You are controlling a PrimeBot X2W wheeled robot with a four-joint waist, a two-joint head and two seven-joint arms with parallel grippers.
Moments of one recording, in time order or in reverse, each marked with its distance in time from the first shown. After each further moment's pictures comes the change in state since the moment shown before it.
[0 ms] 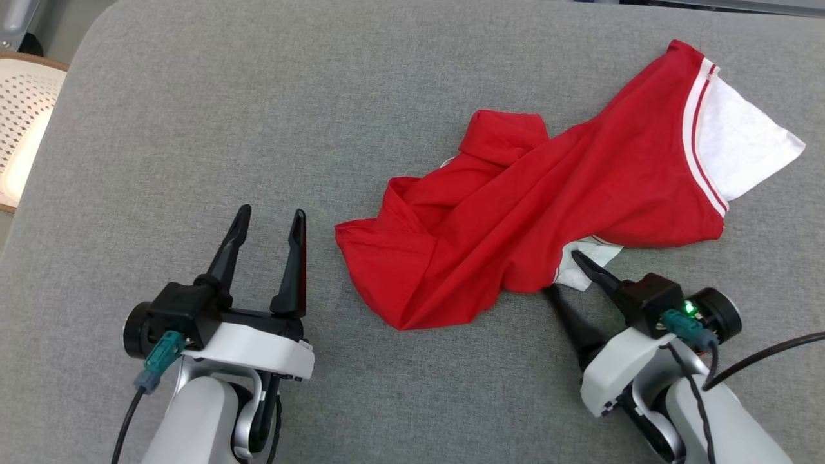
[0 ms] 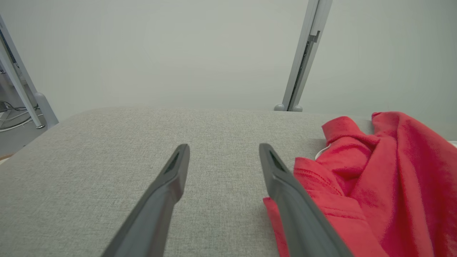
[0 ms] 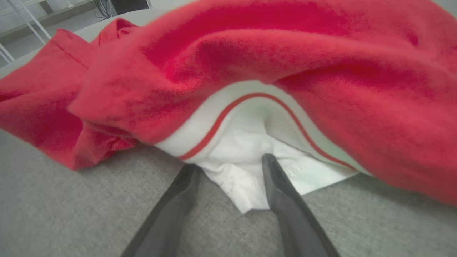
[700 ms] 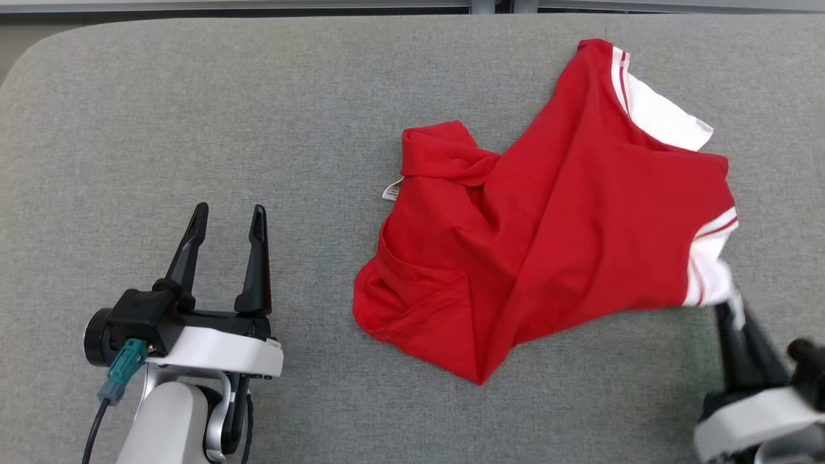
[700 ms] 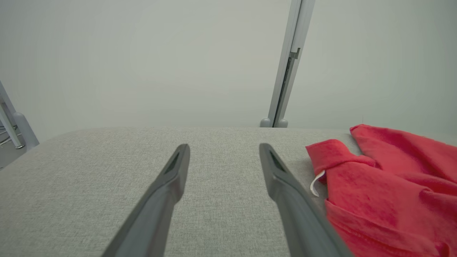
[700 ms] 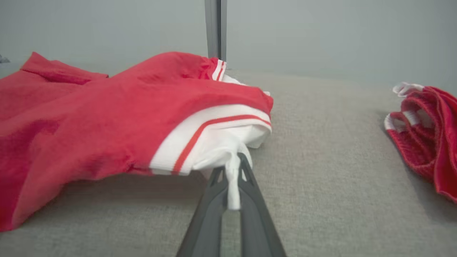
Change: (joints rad) left arm 0.030 0.013 0.089 -0.045 0.031 -0.001 -0.002; right arm 0.340 0.101 -0.488 -0.347 -0.098 -0.001 -0.008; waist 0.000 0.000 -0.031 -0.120
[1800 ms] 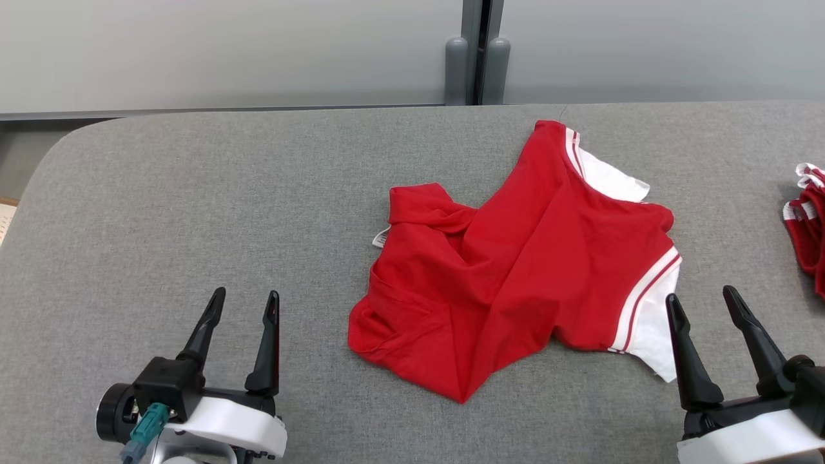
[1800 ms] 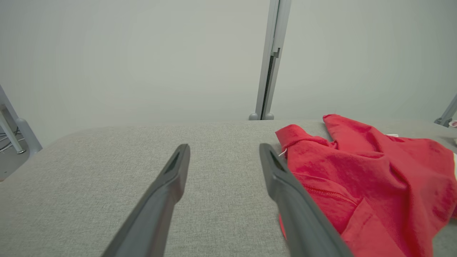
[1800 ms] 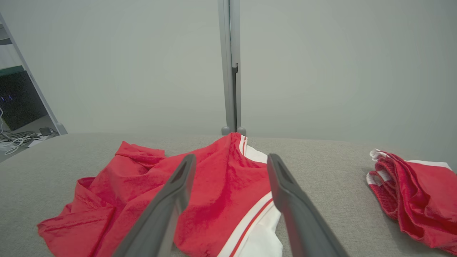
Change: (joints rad) left arm 0.186 0.027 -0.026 -0.038 0.024 0.010 0.051; right arm 0.083 0.023 0.065 -0.166 0.079 -0.001 0.017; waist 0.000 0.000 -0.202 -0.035
